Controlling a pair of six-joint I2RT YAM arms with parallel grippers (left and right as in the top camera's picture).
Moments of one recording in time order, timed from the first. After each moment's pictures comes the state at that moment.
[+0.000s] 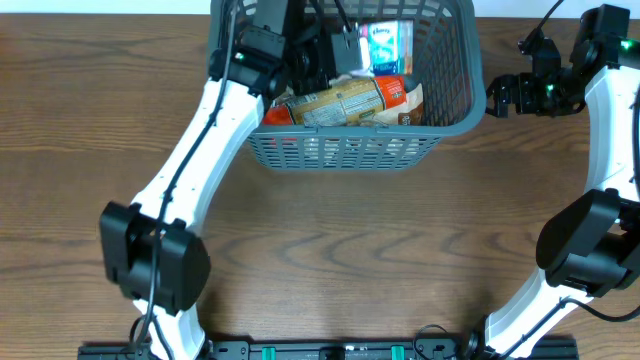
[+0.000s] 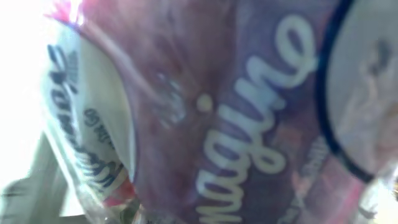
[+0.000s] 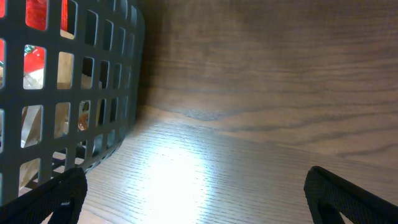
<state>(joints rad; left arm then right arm) -0.40 1.94 1.84 -0.63 0.33 1.03 -0.28 1.98 1.90 -1.23 -0.34 -0.32</state>
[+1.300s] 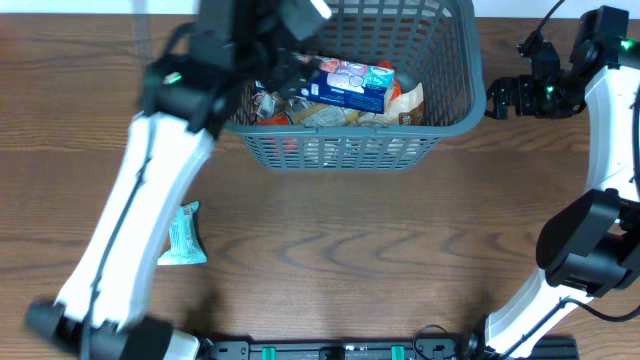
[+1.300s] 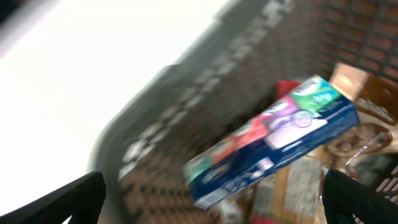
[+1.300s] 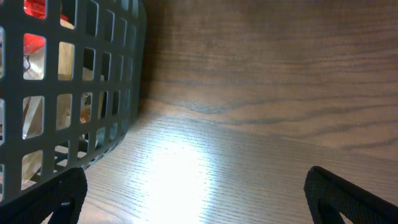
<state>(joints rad) -0.34 1.61 1.84 -0.78 0.10 0.52 -0.28 1.98 1.90 -1.25 -0.34 -0.32</state>
